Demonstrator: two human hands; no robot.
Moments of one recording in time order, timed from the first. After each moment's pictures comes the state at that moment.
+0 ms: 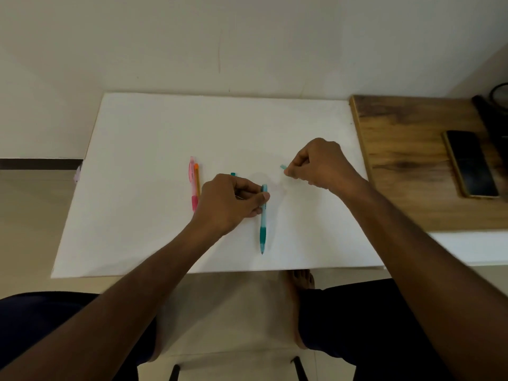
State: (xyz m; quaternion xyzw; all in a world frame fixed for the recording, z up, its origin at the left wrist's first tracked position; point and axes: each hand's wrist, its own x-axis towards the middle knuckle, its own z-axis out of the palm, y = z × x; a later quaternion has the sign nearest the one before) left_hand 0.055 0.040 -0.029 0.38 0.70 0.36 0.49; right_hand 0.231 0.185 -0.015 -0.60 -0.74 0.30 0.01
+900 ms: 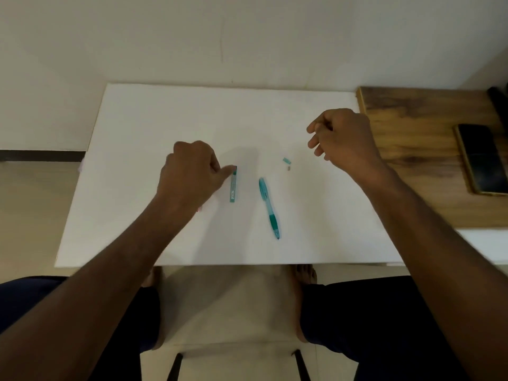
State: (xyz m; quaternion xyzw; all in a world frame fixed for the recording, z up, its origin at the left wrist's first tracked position) left_hand 0.003 0.050 -0.008 0.52 0.82 0.14 0.17; right_hand 0.242 0.189 0.013 -0.60 -0.72 0.30 0.18
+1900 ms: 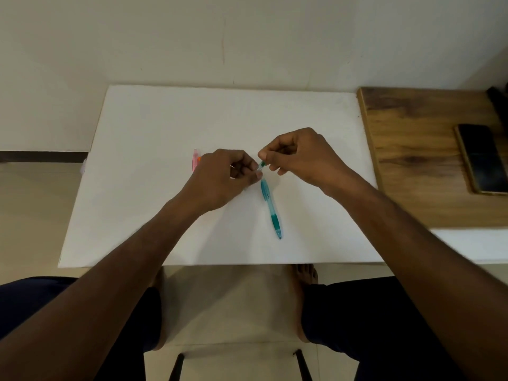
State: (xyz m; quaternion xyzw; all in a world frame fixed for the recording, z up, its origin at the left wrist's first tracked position) left_hand 0.024 0.056 -0.012 0.56 0.71 0.25 0.35; right_hand 0.204 0.157 0.001 -0.49 -0.72 0.48 0.13
